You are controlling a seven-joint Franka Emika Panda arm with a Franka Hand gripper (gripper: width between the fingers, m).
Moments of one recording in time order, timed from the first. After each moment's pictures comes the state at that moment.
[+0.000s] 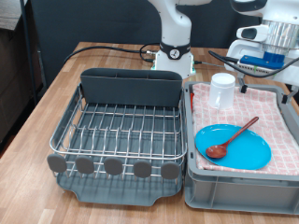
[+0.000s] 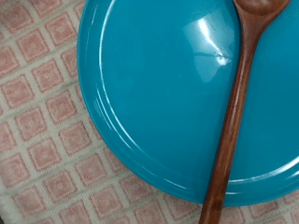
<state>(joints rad) 0.04 0.11 0.34 -2.29 -0.46 2.57 1.97</state>
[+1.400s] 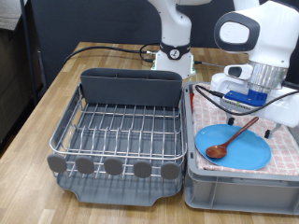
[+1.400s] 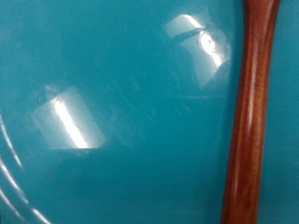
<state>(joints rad) 0.07 0.29 0.24 -2.29 -0.76 2.71 2.30</state>
